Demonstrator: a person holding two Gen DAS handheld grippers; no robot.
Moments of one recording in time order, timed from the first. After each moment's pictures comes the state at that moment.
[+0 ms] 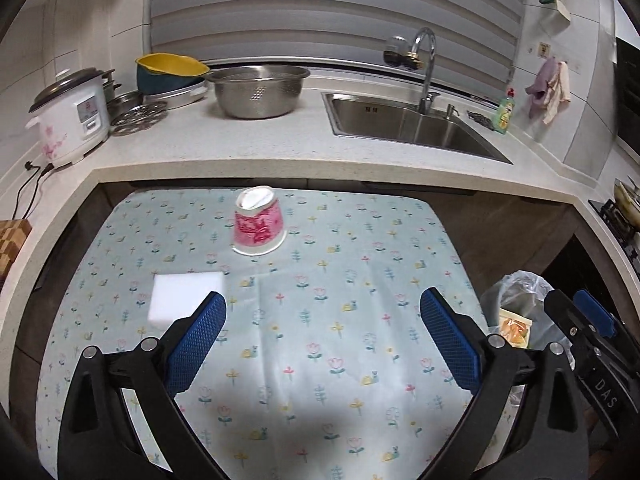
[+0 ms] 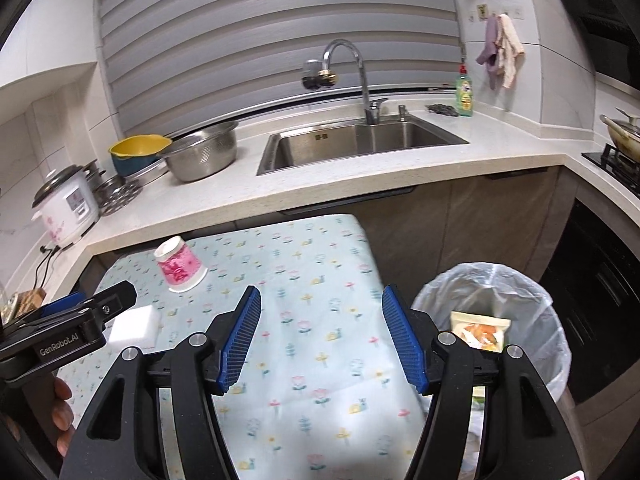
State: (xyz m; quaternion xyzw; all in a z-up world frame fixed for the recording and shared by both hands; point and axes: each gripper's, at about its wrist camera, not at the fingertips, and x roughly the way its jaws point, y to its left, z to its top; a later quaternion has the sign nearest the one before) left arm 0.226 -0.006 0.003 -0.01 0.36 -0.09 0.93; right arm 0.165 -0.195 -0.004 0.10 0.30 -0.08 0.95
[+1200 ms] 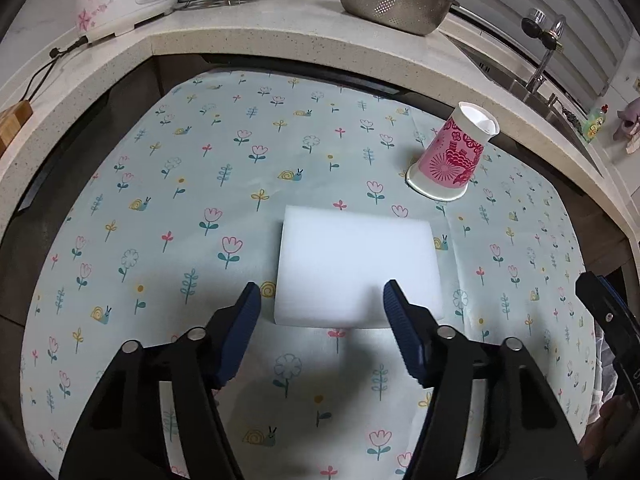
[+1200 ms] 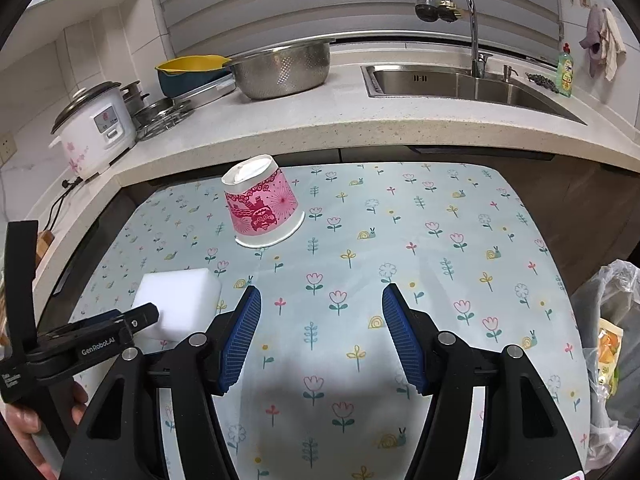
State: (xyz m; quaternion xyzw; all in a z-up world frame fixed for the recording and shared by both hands) left arm 0.311 0.147 -0.122 -0.09 0.48 -0.02 0.87; right arm 0.291 -0.068 -0.086 0.08 0.38 0.02 0.92
